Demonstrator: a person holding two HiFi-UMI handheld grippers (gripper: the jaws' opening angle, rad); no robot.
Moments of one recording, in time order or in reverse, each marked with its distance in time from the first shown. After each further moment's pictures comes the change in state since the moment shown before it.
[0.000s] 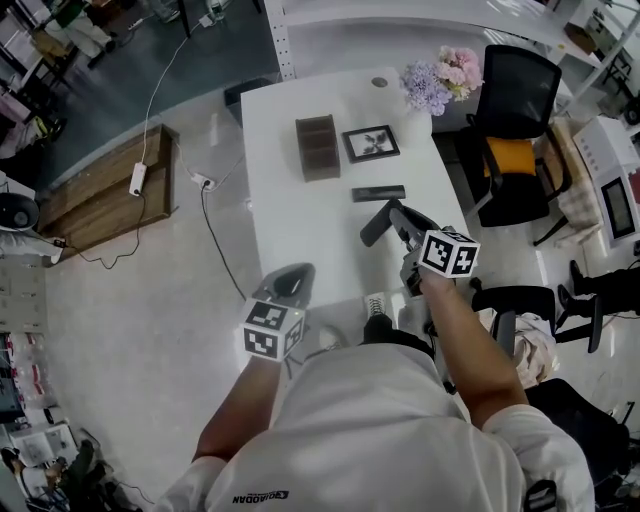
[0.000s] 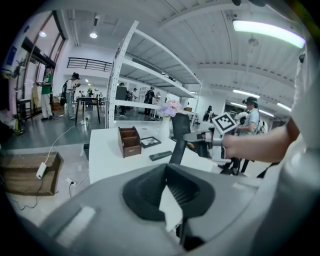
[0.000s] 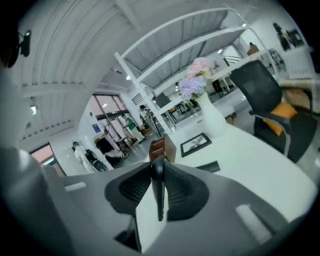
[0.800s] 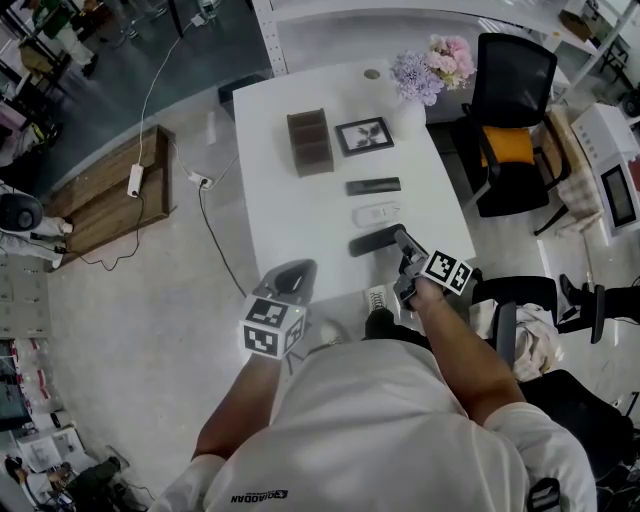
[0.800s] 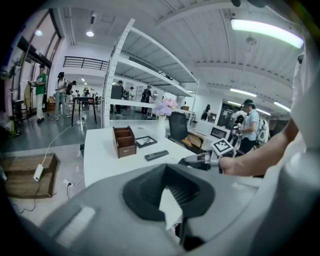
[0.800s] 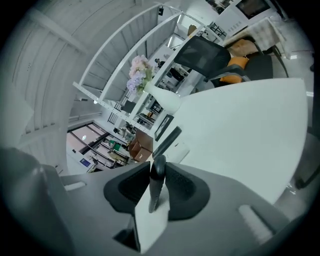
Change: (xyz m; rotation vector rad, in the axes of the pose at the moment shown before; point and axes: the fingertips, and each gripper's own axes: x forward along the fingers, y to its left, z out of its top) left arm 0.008 -0.015 0.002 0.017 0.020 -0.029; right arm -0.025 -0.079 -0.087 0.473 -0.082 -0.091
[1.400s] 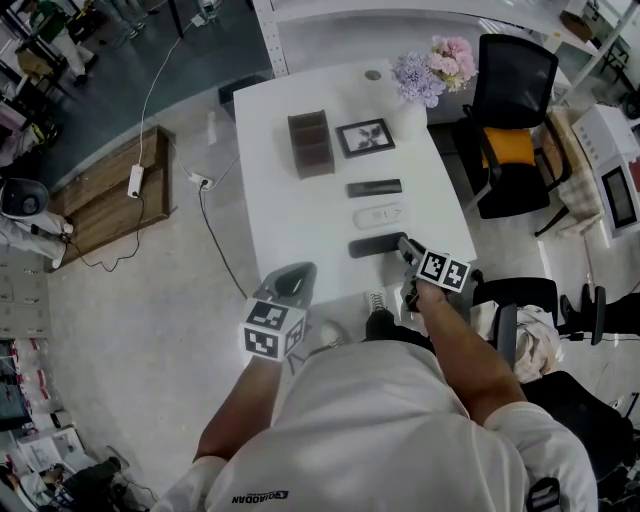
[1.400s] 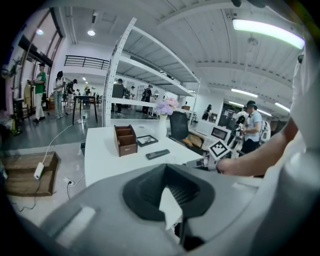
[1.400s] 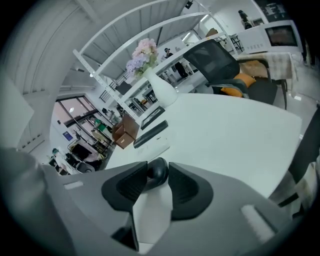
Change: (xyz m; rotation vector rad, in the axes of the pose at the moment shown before) left arm 0.002 0.005 -0.005 -0.011 0.004 0.006; right arm 0.001 -0.038 -0.009 -0.216 0.121 -0.201
